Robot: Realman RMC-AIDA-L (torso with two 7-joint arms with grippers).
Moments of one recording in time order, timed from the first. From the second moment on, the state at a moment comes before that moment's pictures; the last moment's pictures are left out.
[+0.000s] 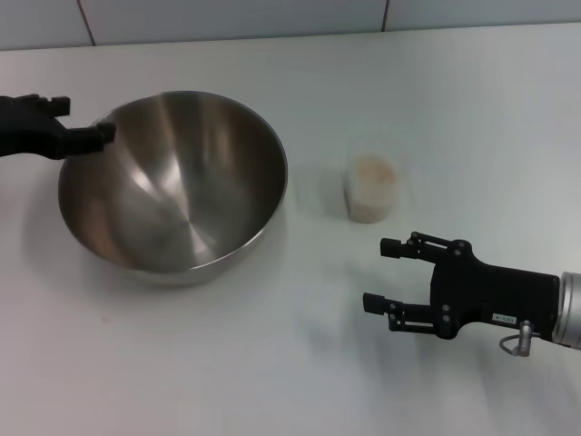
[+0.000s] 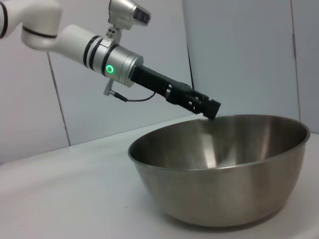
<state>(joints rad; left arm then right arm) -0.54 -2.06 0.72 0.91 2.18 1.21 -1.70 0.45 2.08 -0.35 -0.28 -2.21 -1.58 0.80</state>
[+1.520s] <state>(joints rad) -0.69 -2.06 0.83 1.01 2.63 1.31 -2.01 0.46 2.08 -0.35 -0.27 -2.21 -1.57 0.80</state>
